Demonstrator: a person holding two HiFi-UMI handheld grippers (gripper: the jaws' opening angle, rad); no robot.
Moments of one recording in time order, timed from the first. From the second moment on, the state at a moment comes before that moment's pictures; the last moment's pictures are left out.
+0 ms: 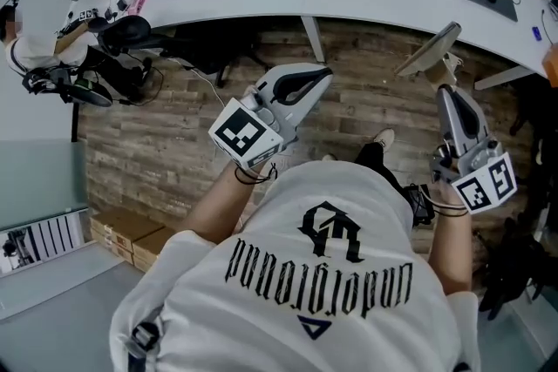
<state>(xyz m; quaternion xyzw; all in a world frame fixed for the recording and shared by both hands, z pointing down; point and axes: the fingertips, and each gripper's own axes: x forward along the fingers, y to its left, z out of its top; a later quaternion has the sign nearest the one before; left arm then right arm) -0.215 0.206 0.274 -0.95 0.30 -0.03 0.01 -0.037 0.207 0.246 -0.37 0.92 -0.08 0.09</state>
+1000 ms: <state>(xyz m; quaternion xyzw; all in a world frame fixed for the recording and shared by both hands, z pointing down) -0.214 0.276 0.261 -0.96 0.28 0.00 0.00 -0.048 0.296 0.248 -0.37 0.92 -0.08 0.08</state>
